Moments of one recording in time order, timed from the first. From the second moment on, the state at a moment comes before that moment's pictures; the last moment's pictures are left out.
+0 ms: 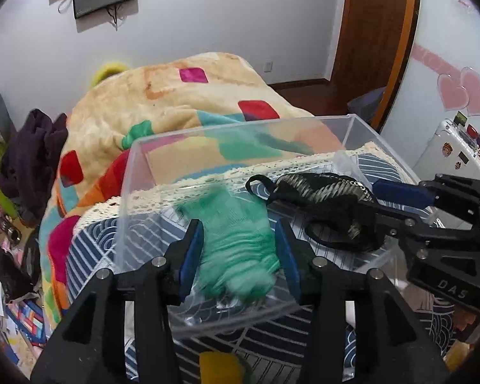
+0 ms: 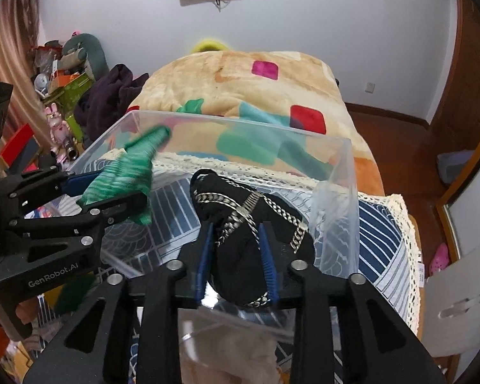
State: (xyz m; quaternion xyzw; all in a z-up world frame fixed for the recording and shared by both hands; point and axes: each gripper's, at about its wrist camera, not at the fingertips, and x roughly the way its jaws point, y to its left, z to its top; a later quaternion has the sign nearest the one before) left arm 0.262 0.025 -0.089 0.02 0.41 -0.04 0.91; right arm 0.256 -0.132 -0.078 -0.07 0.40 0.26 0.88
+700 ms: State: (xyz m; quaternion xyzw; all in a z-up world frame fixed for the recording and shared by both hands) left arm 0.175 0.030 -0.060 0.01 0.36 -0.04 0.93; right arm 0.175 -0.166 -0.038 -0.03 0.29 0.28 0.91
